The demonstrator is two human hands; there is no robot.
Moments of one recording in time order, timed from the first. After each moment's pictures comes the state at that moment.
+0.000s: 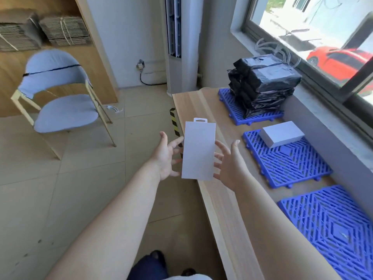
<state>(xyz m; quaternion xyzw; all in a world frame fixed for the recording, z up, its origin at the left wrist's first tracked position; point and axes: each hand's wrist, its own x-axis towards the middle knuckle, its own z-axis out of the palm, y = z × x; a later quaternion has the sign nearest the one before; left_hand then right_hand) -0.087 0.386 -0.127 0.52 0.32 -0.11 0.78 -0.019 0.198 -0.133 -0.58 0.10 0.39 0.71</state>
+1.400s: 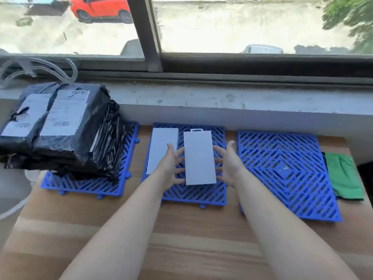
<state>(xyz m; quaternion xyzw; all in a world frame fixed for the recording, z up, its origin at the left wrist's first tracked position) 0.321 0.092 -0.210 0.67 0.08 -0.55 0.50 0.201 -0.043 -0.241 -0.39 0.51 -0.01 0.76</state>
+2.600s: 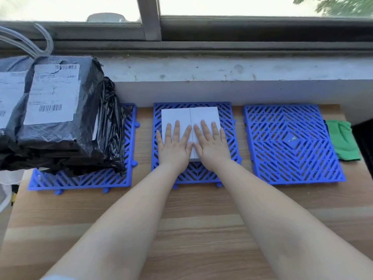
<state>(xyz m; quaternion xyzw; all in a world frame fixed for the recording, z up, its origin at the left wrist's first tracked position) 0.361 0.126 -0.307 0.87 -0.46 -0.16 -0.04 0.252 0.032 -0.304 -0.92 0.34 0.14 0.11</state>
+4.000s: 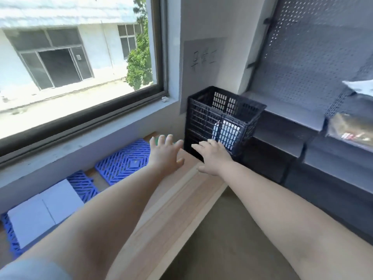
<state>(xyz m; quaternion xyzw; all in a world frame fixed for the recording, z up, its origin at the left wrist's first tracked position) -0.036 0.070 -0.081 0.56 -0.82 0.08 0.03 -0.223 0.091 -0.075 -0.78 0.62 0.03 -0.02</state>
